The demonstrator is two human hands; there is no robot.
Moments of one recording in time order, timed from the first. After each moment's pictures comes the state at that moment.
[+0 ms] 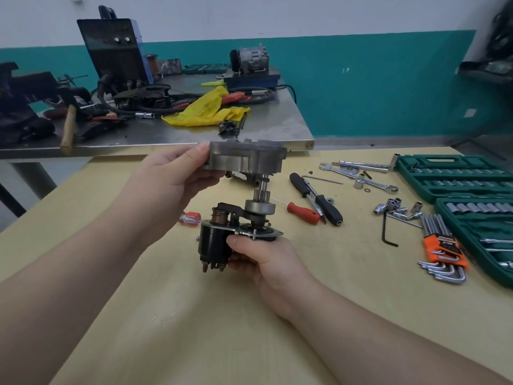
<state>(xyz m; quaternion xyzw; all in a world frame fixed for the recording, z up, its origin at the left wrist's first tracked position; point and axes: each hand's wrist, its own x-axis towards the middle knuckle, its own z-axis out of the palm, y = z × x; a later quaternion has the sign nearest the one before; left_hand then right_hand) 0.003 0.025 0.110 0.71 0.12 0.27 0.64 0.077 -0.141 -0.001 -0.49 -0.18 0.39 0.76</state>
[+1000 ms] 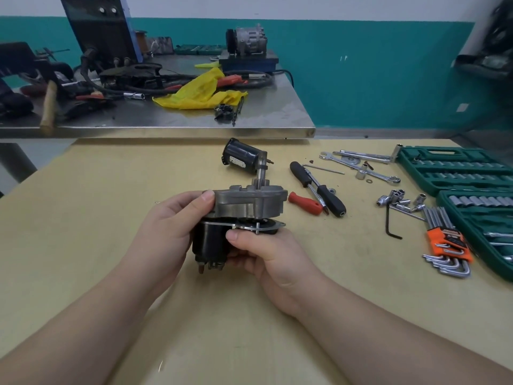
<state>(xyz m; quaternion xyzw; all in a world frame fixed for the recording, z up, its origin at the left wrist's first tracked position) -0.026 0.006 0.036 0.65 0.19 0.23 0.70 0.071 -0.144 0.008 -0.47 -0.20 0.40 0.76</state>
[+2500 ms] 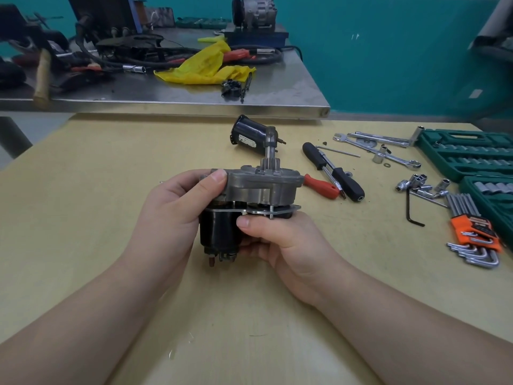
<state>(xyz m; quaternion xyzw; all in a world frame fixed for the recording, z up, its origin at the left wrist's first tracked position) -0.028 0.005 0.026 0.63 0.18 0.29 0.70 0.070 -0.143 0.008 -0.50 -0.22 0.40 0.73</state>
